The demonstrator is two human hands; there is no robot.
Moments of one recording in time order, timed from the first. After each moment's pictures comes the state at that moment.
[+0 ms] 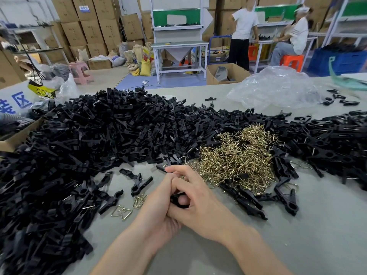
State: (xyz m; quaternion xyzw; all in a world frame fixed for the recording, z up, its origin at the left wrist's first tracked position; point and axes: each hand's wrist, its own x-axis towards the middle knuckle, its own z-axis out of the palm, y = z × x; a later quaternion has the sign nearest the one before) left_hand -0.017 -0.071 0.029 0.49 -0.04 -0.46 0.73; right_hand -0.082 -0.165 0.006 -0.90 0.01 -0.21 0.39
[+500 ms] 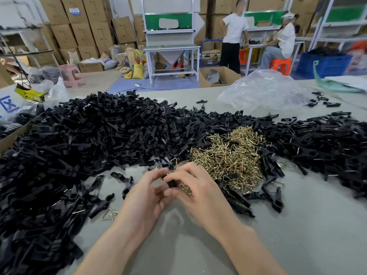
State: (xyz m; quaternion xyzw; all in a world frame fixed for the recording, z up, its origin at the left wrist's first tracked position) left_hand 0.001 -0.065 0.027 0.50 -0.07 -0.38 0.78; right_hand -0.088 -0.181 0.001 -0.90 0.04 -0.32 0.29
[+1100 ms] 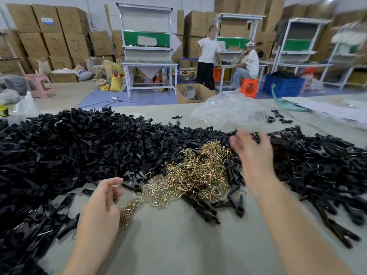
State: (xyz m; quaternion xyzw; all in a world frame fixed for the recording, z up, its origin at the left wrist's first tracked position) left_hand 0.010 -0.045 0.017 0.83 -0.25 0.05 0.50; right_hand -0.151 -0.296 0.100 -0.47 0.32 -0.50 0.65
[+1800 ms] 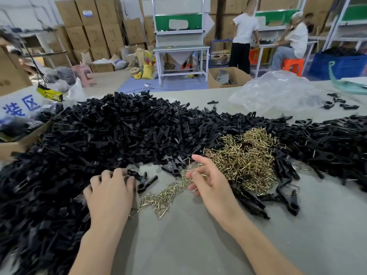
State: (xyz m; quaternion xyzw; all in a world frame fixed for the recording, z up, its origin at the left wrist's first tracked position) left_hand 0.062 -0.006 0.012 0.98 -0.14 0.11 0.11; right_hand -0.072 -0.181 -0.005 -0.74 0.16 -0.26 0.60
